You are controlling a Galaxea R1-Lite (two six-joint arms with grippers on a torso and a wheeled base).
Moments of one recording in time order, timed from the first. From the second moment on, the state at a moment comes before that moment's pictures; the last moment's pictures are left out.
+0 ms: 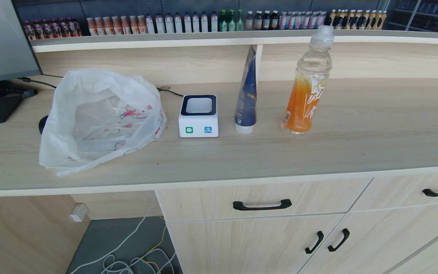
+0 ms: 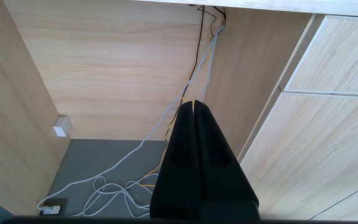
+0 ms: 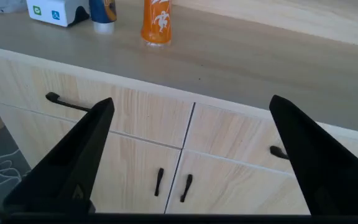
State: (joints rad) left arm 0.00 0.00 0.00 0.00 0.00 -0.01; right arm 0.00 0.37 -0.44 -0.04 0.22 -0.19
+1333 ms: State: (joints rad) left arm 0.00 0.00 0.00 0.00 0.00 -0.01; right arm 0.90 1.36 -0.93 -0.91 -0.58 -0.40
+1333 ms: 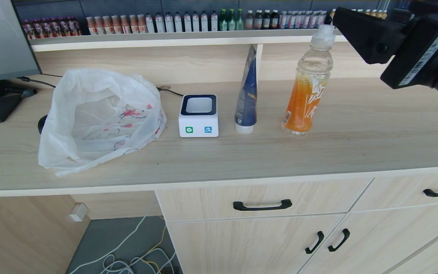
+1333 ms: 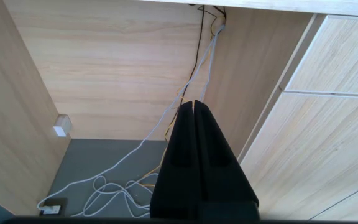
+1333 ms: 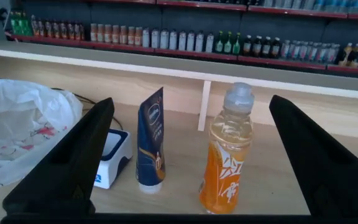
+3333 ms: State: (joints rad) left arm 0.00 0.00 0.00 0.00 0.00 -0.01; right arm 0.79 1.90 -1.43 -0.88 -0.52 -0.16
